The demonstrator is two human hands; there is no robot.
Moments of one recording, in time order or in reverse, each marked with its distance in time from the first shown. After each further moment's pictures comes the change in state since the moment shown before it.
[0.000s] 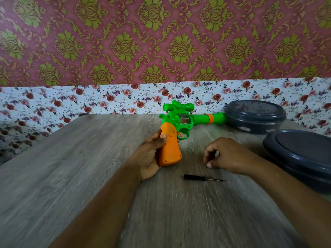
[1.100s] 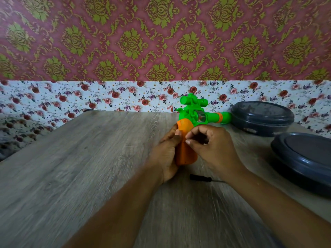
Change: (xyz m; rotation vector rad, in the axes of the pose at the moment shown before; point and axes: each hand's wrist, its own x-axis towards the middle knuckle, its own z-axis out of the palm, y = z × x) left_hand 0.008 -0.018 0.021 0.032 0.009 0.108; right_hand 0.014 -0.050 0.028 0.422 0.568 -0.187
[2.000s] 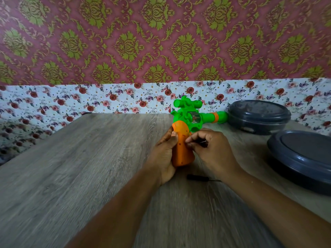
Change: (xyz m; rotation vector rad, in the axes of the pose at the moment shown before) left_hand 0.001 -0.004 -0.001 -0.019 0.034 -0.012; right_hand -0.002 0.020 0.002 0.061 0.000 0.022
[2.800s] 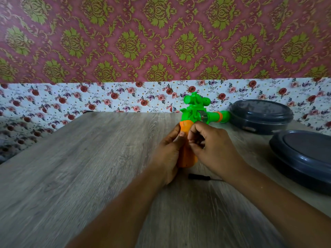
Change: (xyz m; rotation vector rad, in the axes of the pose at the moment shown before) left_hand -0.003 -0.003 0.006 0.096 -0.044 0.055; right_hand -0.002 -0.026 -0.010 -0.222 -0.085 -0.194
